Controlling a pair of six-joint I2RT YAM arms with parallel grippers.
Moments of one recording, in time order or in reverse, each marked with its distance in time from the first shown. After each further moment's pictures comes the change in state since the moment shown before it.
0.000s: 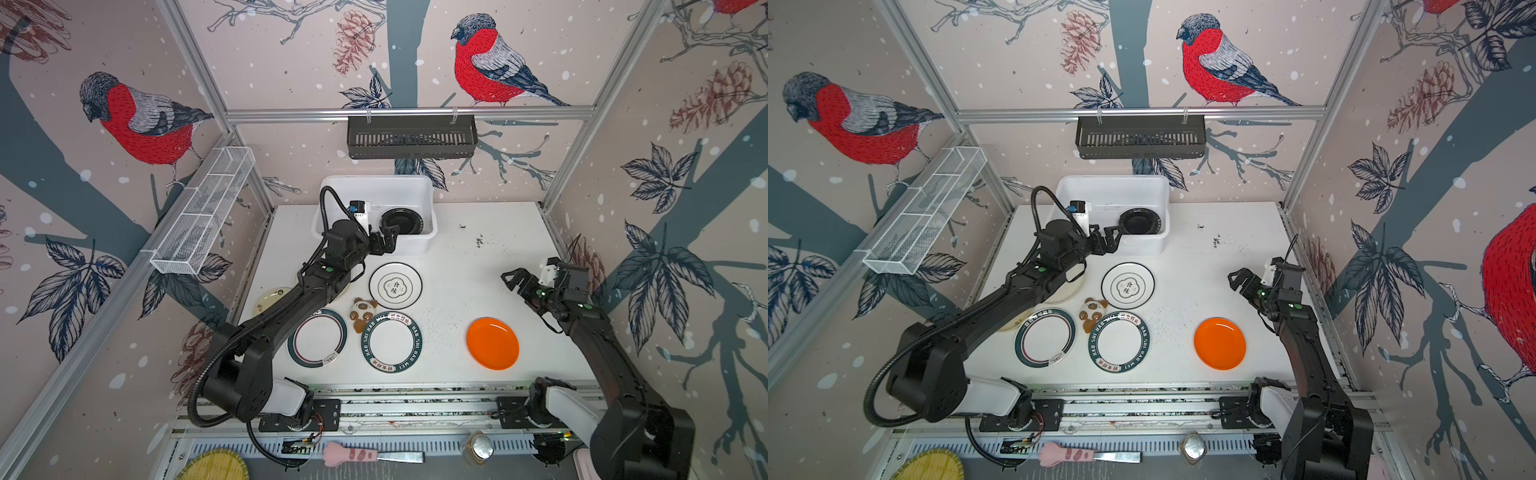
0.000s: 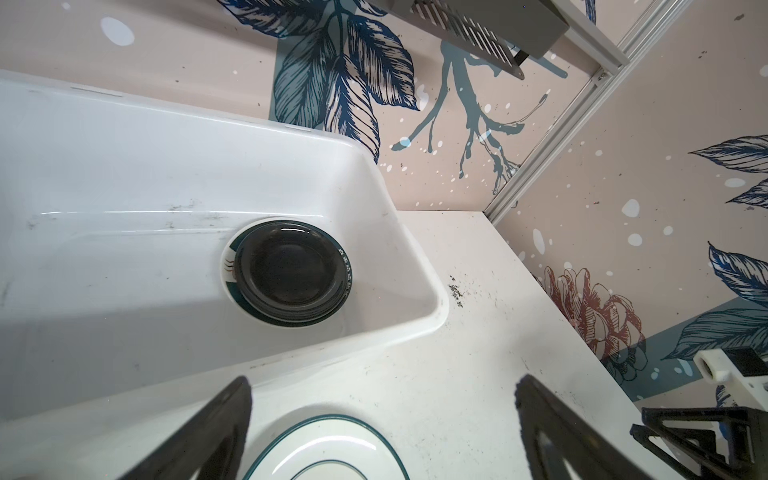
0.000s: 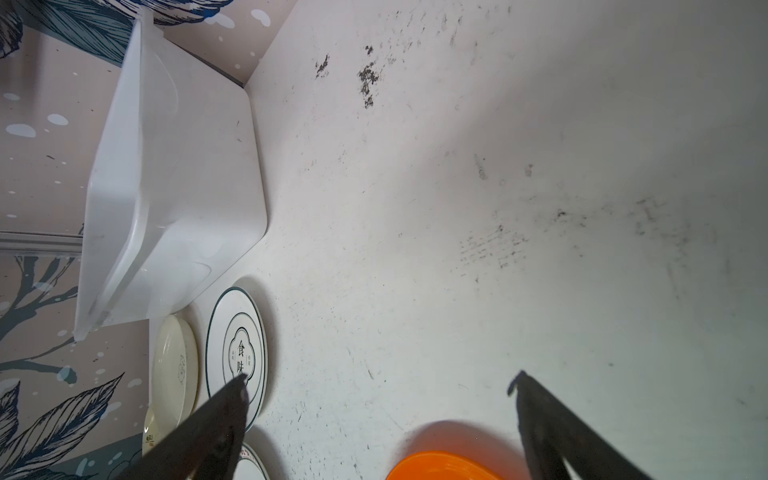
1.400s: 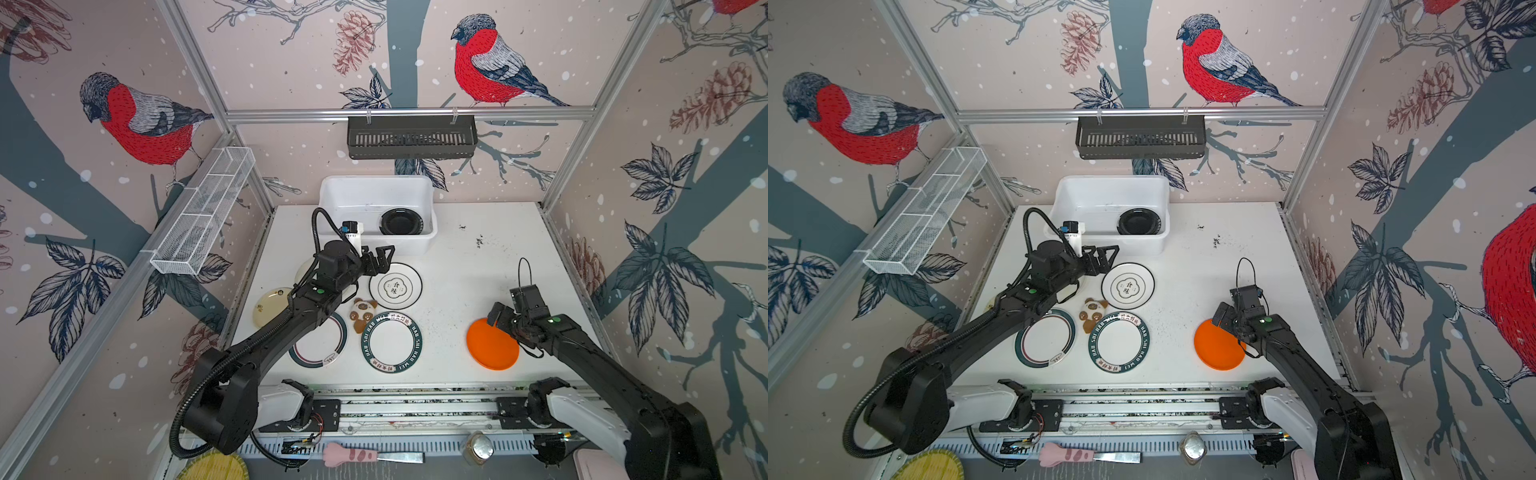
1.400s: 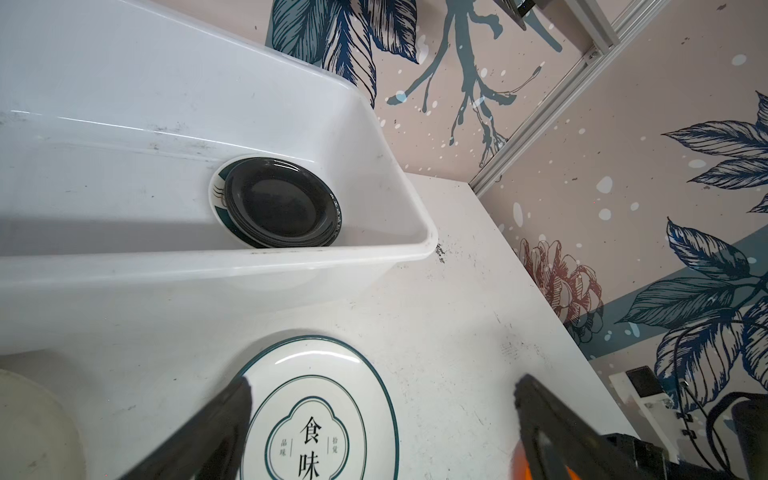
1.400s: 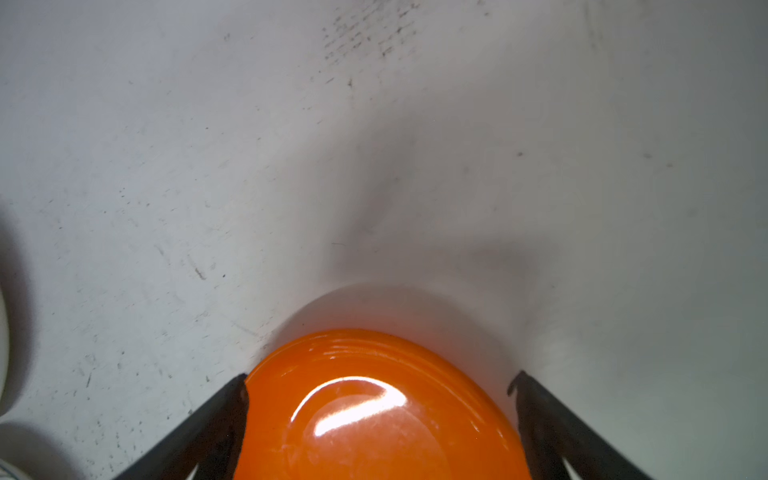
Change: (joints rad) left arm -0.001 -0.117 -0.175 0.010 0.088 -0.091; right arm 0.439 -0.040 -0.139 -0.212 0.524 0.201
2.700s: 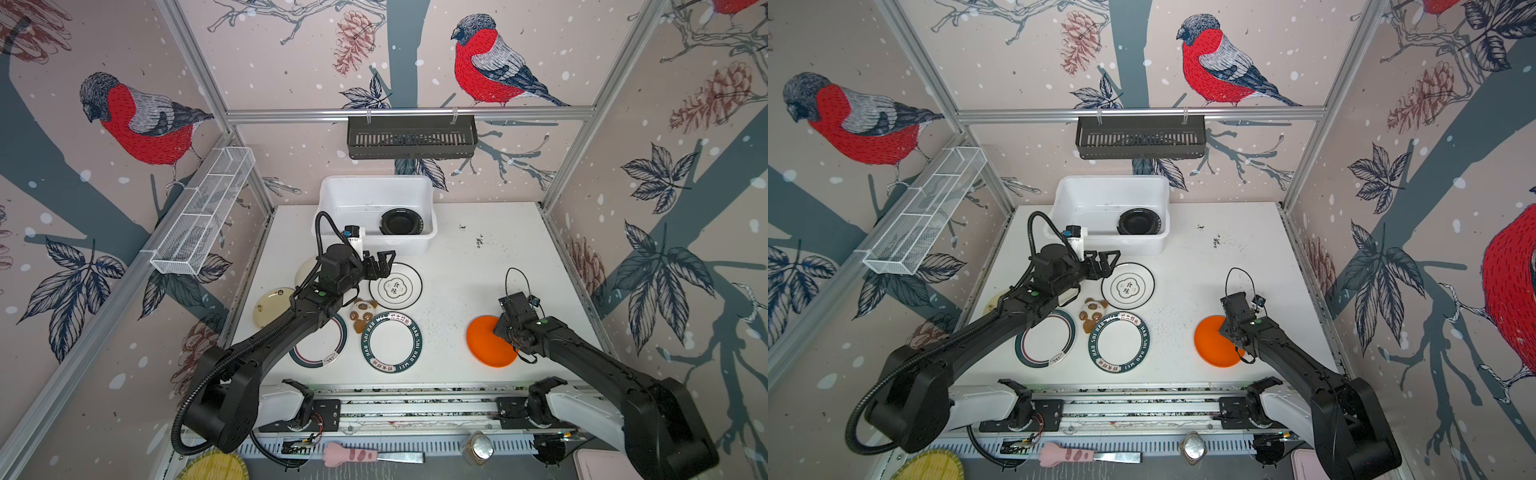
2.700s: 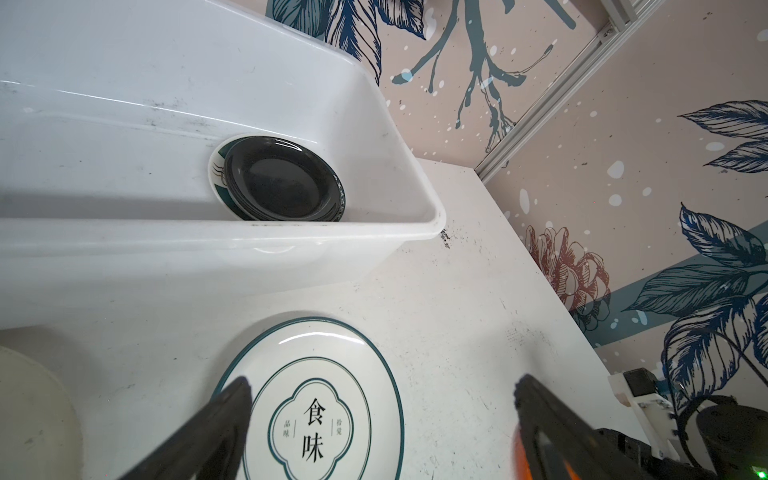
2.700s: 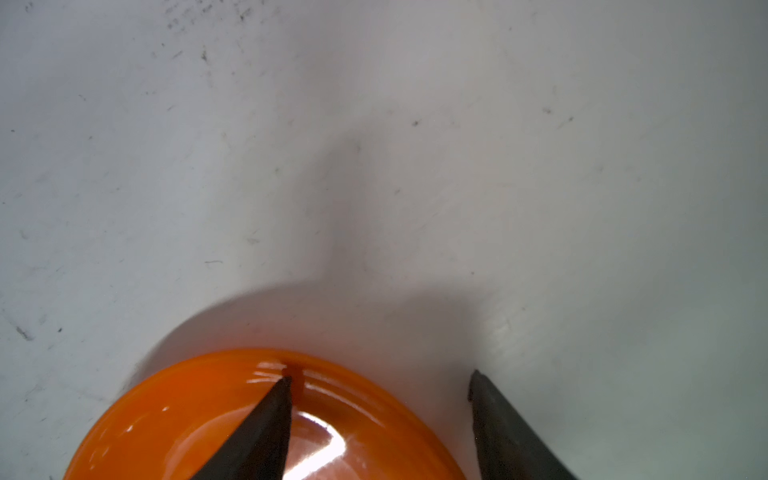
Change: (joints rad) left arm -0.011 0.005 -0.032 0.006 -0.005 0.000; right arm 0.068 0.094 -0.078 0.055 0.166 0.126
